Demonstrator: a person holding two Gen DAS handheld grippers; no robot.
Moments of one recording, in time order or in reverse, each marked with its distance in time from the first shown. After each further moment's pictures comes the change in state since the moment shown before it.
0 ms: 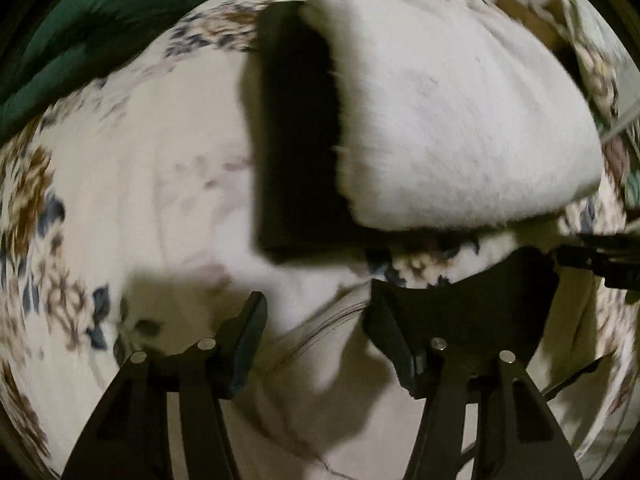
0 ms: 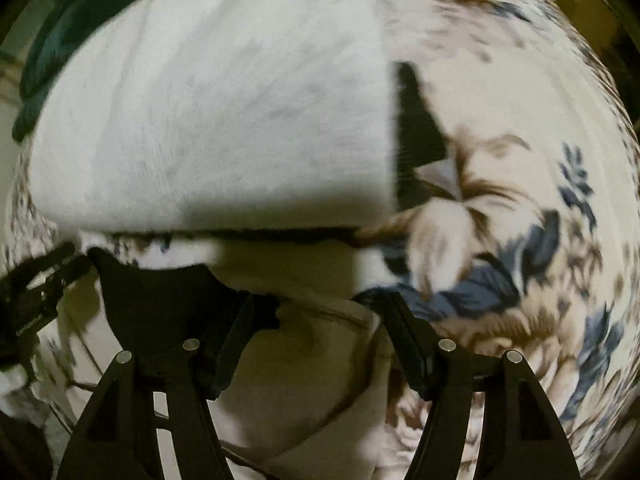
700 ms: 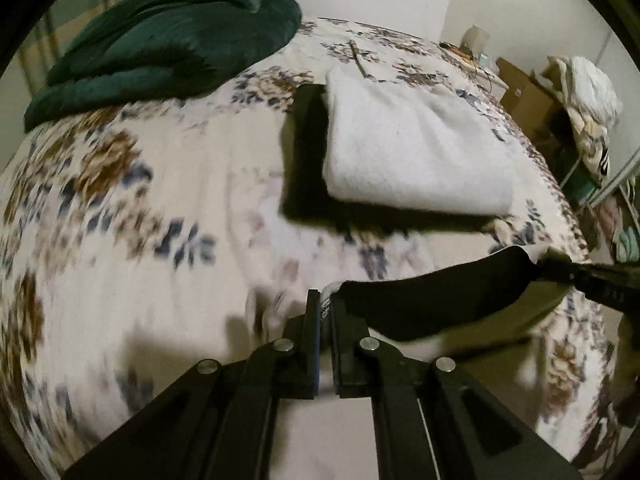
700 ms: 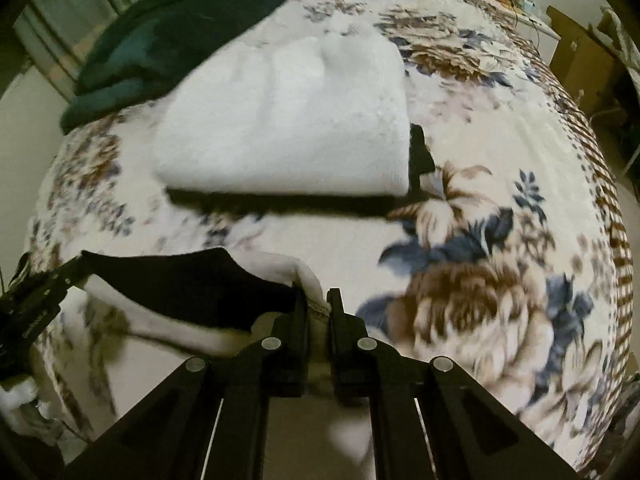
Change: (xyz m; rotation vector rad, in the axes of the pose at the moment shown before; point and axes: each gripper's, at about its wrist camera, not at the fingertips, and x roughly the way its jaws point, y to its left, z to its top) left arm -0.140 -0.017 -0.104 -0.196 -0.235 -0.010; right arm -0.109 0.039 -0.090 -0.077 -0.246 0.062
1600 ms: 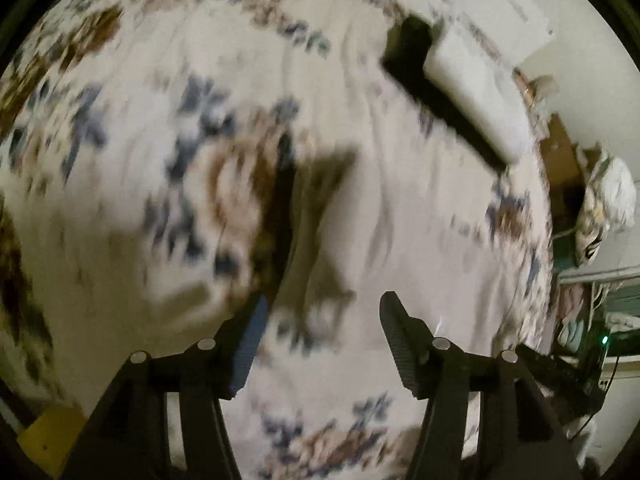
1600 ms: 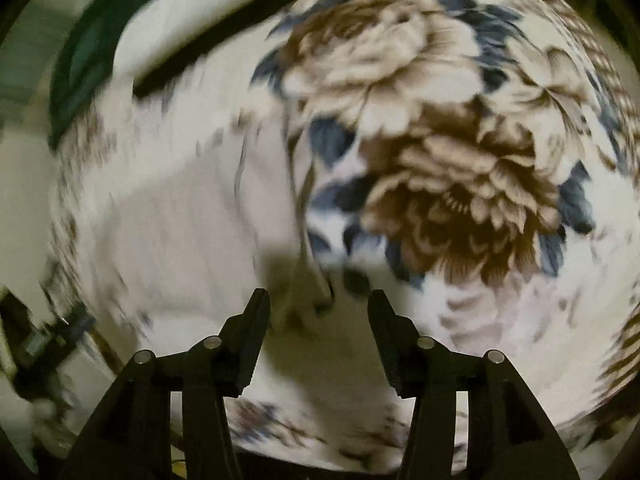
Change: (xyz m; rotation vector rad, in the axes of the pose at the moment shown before) left arm -0.048 0.053 -0.148 -0.460 0.188 -0.109; right arm -0.044 -0.099 -0.224 0.374 0.220 0.127
